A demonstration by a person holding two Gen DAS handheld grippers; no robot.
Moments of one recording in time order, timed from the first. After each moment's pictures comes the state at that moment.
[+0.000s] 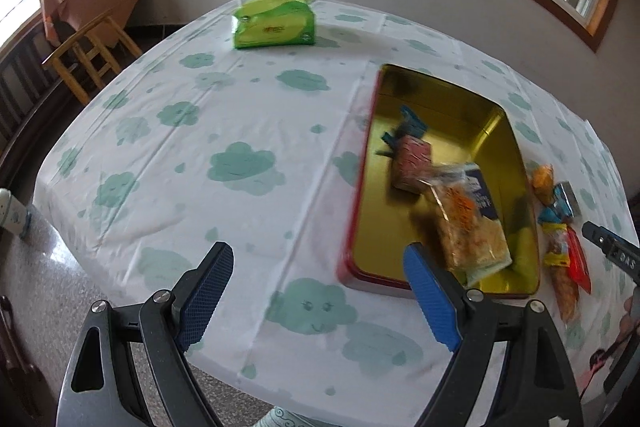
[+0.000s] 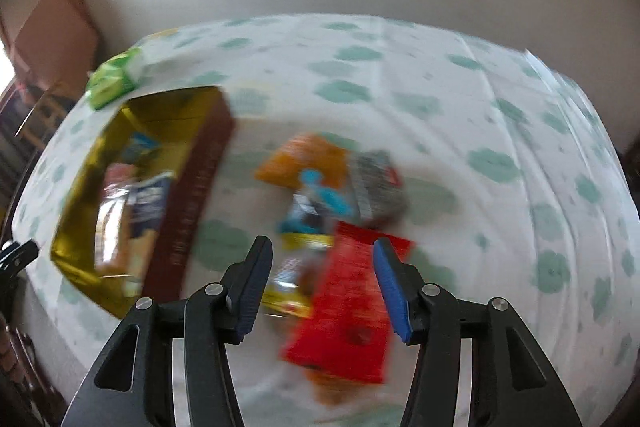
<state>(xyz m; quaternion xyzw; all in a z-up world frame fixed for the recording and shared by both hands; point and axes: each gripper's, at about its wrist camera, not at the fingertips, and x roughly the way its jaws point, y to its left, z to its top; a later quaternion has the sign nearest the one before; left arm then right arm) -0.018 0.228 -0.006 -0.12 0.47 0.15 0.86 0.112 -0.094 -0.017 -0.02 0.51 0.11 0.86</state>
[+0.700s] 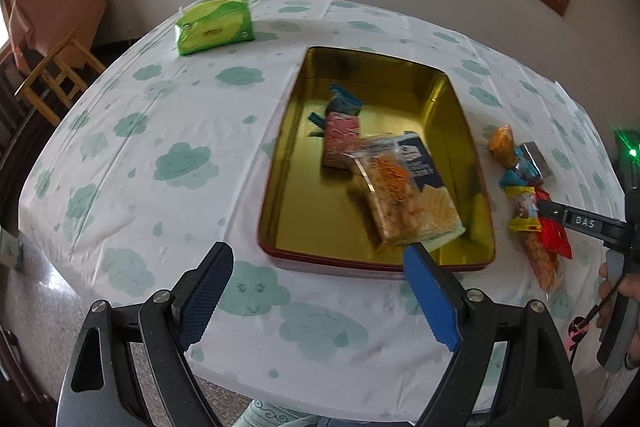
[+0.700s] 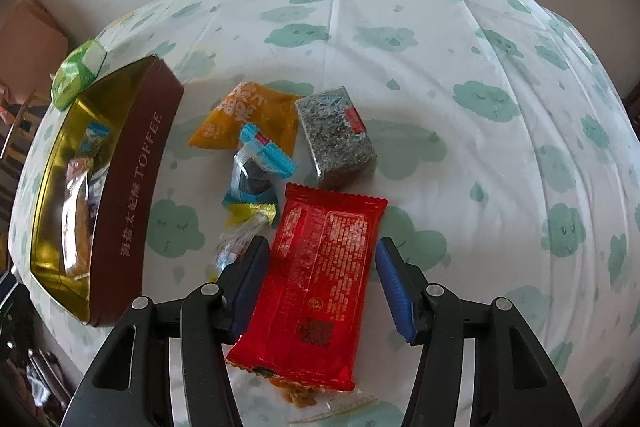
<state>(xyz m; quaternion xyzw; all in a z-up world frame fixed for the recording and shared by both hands) -0.012 0.173 -0.004 -0.09 0.49 0.09 0.86 0.126 -0.101 -0.052 -0.01 0.57 0.09 0.81</state>
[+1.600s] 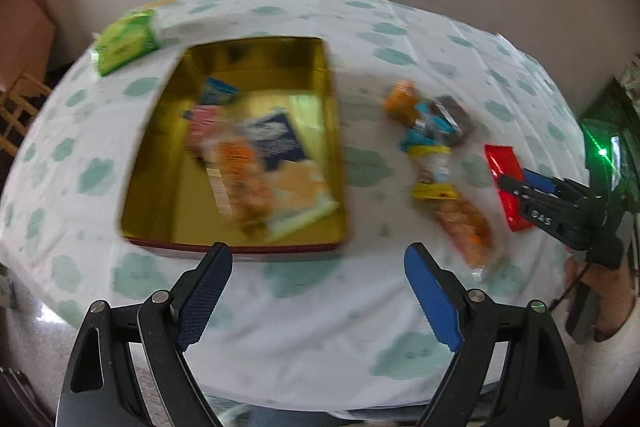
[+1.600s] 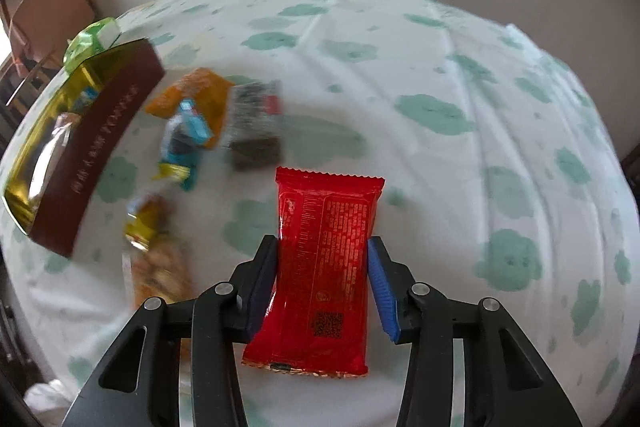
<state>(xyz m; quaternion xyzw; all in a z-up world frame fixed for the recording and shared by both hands) 0.006 0.063 -0.002 -0.06 0.52 0.00 0.85 0.106 -0.179 -0.062 -0.06 0.49 0.12 0.86</state>
